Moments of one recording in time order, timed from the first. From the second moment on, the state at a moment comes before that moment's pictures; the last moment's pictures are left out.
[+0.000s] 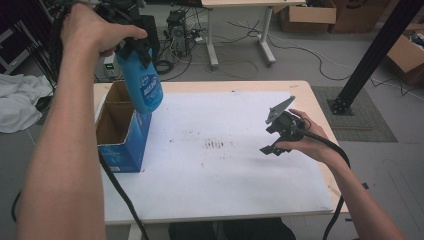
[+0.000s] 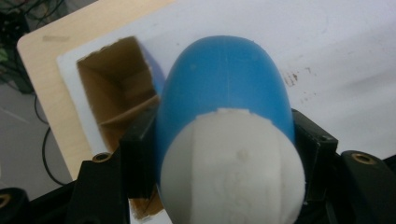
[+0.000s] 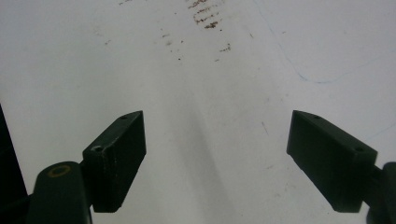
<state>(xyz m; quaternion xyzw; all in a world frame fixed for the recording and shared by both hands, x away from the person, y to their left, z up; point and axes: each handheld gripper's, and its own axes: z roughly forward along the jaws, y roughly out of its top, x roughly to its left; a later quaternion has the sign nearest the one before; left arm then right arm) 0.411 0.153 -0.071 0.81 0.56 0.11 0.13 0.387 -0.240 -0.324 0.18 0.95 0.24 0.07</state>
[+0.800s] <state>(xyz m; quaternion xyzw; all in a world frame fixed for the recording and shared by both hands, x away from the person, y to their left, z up) 0.409 0.234 -0.125 0.72 0.68 0.11 0.09 0.383 -0.237 -0.333 0.18 0.95 0.24 0.06</state>
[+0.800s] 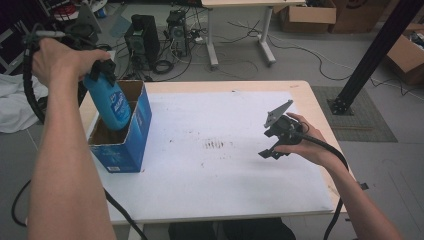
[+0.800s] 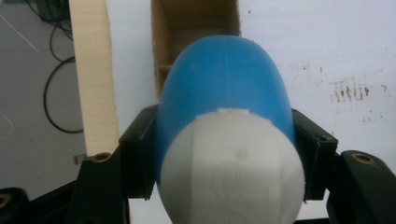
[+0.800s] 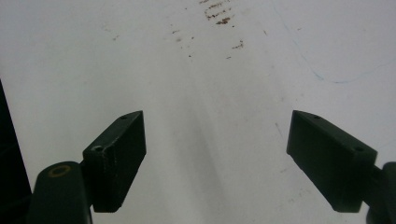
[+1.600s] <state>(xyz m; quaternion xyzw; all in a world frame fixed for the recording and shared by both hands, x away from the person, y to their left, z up) 0.419 0.249 -0.255 0.71 0.70 0.08 0.07 0.379 -0.243 -0.345 0.19 0.95 0.23 0.06</state>
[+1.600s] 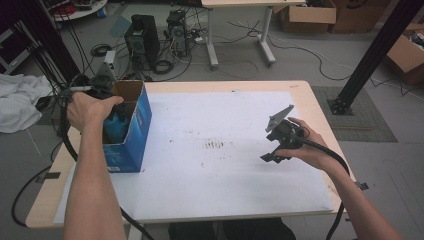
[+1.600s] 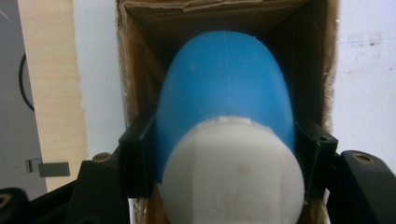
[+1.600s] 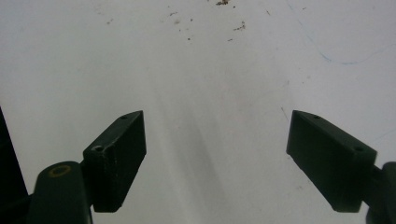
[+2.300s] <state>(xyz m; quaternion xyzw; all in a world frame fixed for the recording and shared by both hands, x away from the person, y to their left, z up) 0.417 0.243 -0.278 0.71 0.69 0.10 0.06 0.376 -0.242 -0.348 0.19 0.95 0.23 0.06</state>
